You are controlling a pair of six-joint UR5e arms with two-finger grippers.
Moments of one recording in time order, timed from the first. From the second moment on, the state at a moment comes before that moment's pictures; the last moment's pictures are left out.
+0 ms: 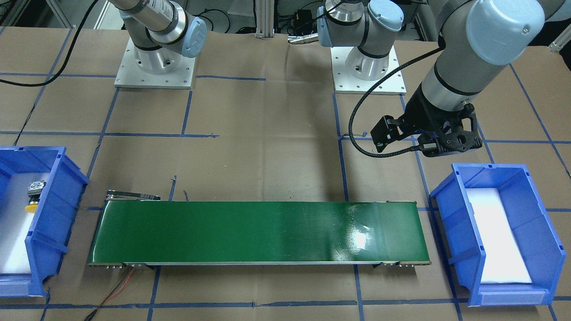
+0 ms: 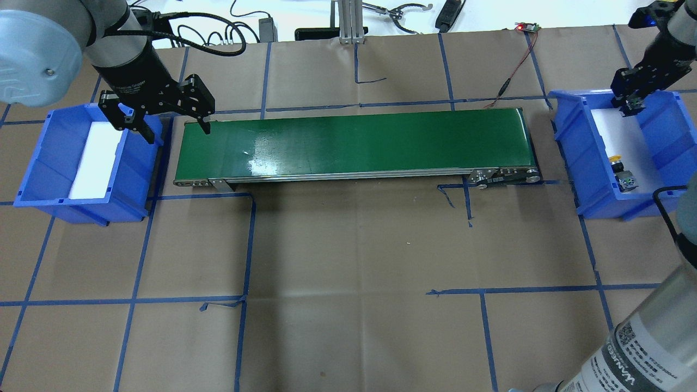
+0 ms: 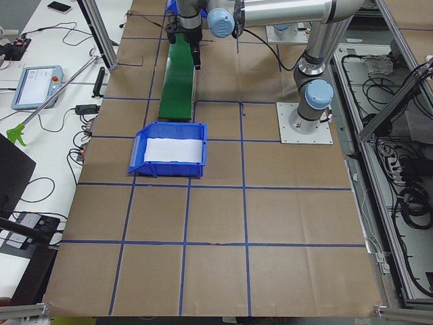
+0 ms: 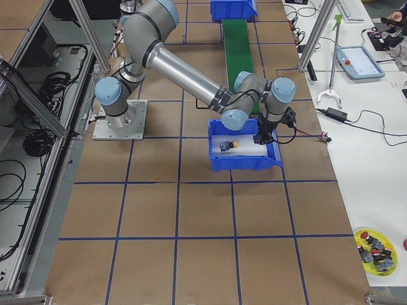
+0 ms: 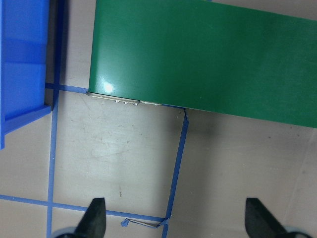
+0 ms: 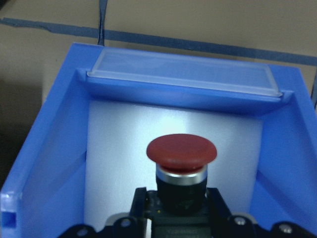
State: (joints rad) left arm -1.50 -1.69 -1.54 -1.56 1.57 -0.08; right arm 1.09 -1.00 1.35 -1.91 -1.56 -0.61
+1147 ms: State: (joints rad) left arm -1.50 -1.69 -1.54 -1.56 1.57 -0.08; right arm 1.09 -0.96 1.41 -1.94 -1.60 -0.61
